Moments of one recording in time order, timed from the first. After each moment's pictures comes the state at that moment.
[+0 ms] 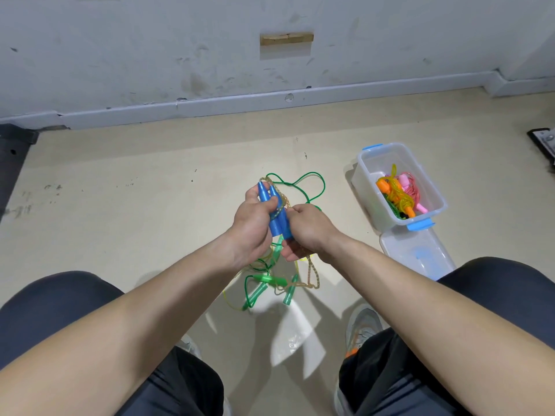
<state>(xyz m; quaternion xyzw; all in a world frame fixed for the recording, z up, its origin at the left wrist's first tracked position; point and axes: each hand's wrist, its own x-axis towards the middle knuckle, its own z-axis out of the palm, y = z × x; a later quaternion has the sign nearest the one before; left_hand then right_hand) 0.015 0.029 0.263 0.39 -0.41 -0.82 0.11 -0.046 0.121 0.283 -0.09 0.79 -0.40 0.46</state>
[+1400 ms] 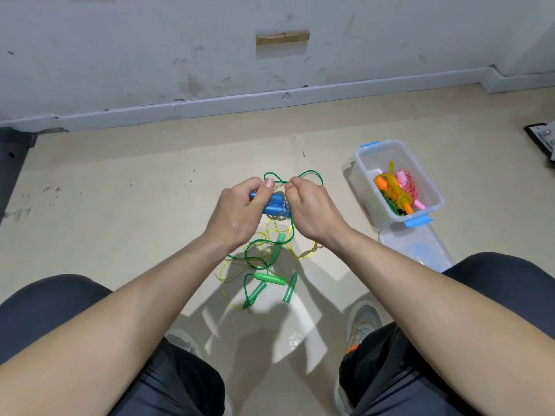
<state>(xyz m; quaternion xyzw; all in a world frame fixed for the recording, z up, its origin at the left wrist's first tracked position) 0.036 0.001 0.277 0.27 -0.84 -0.46 0.11 -0.063 0.122 0.285 -0.31 0.86 -0.34 0.19</state>
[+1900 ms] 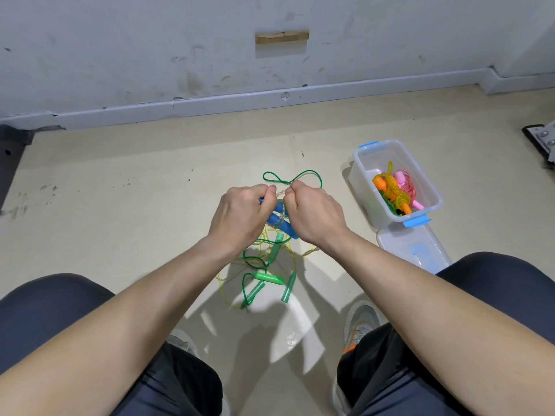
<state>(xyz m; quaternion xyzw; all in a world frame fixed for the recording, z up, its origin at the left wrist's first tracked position) 0.032 0.009 0.270 0.23 -0.91 -0.32 0.16 -0.061 0.125 0.278 -0.31 0.91 -0.21 0.16</state>
